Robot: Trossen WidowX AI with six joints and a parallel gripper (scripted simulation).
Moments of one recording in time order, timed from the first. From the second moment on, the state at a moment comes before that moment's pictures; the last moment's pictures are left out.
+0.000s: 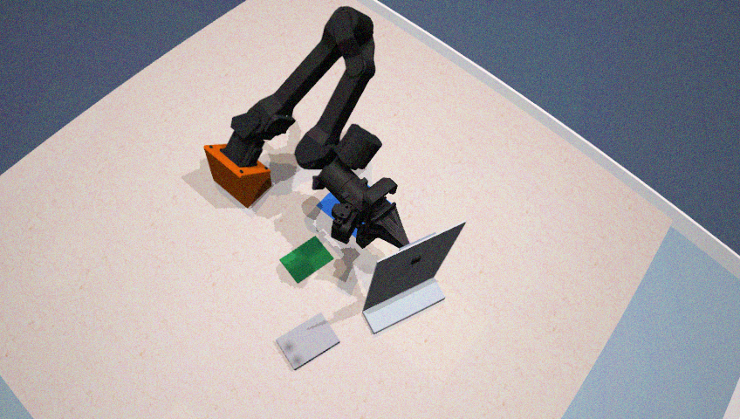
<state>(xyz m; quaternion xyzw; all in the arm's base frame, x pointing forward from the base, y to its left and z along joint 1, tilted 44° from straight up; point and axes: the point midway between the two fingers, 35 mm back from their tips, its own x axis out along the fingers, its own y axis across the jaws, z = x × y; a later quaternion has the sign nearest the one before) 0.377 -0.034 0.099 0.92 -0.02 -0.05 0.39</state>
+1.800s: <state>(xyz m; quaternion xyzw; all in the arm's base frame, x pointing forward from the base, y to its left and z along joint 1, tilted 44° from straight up) 0.351 -0.025 0.107 0.92 -0.02 -0.05 0.39</state>
